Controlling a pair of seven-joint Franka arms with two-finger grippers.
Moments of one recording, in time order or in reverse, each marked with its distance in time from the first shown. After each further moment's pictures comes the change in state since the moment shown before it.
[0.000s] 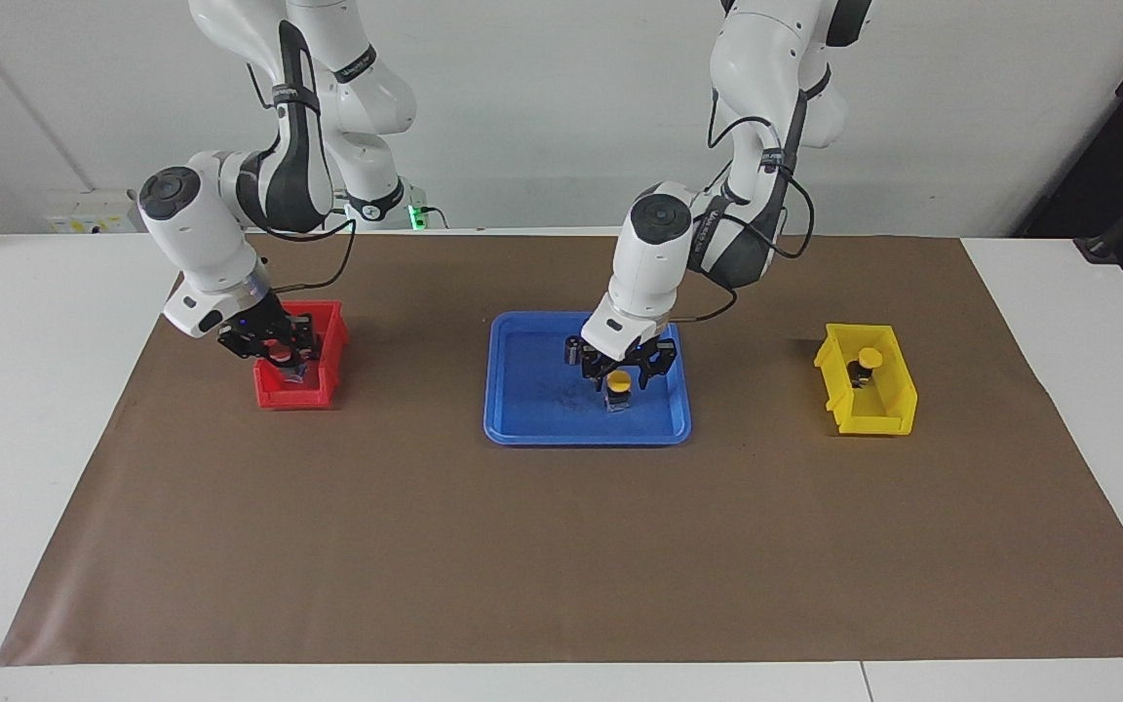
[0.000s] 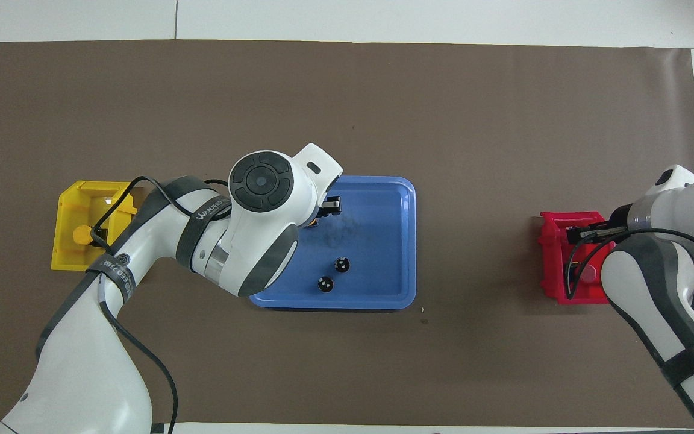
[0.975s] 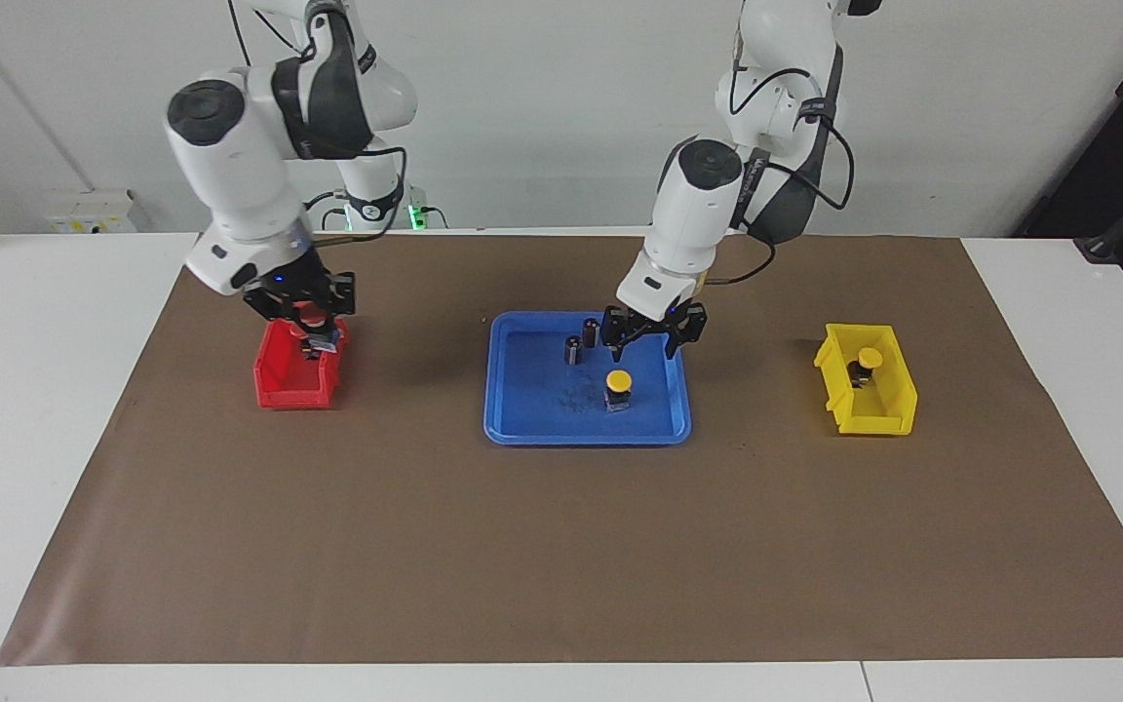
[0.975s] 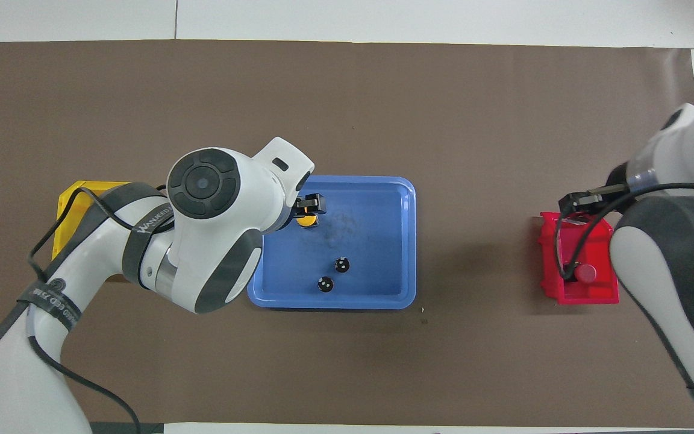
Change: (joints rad) left arm 0.028 -0.106 -0.002 -0.033 -0.039 -0.043 0.019; right arm 0.076 -0.052 -0.016 0.293 -0.023 -0.392 0.108
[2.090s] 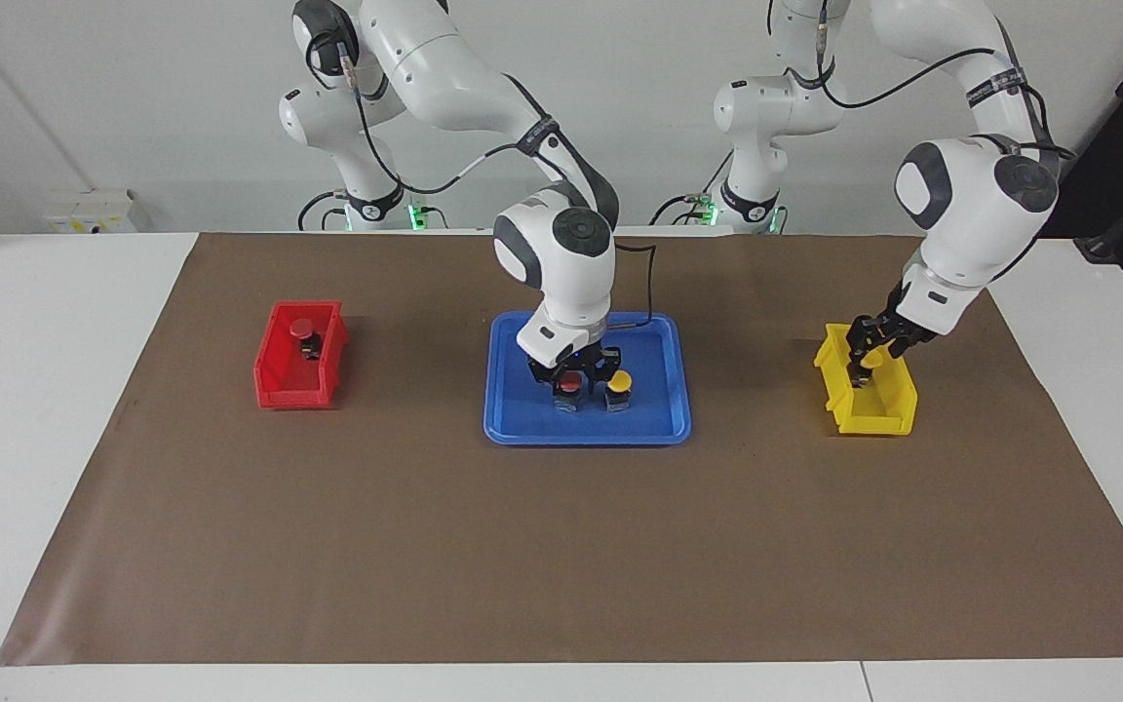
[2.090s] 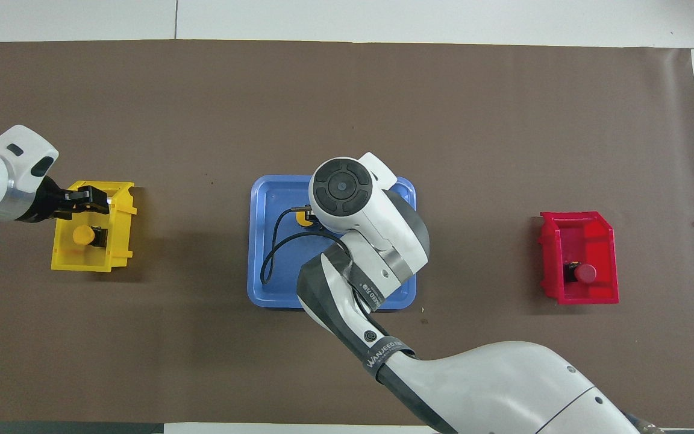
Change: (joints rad) left arm 0.536 -0.214 0.012 -0.198 0.047 -0.117 0.460; right arm 0.665 0.563 0.021 0.341 -0.054 0.300 0.828
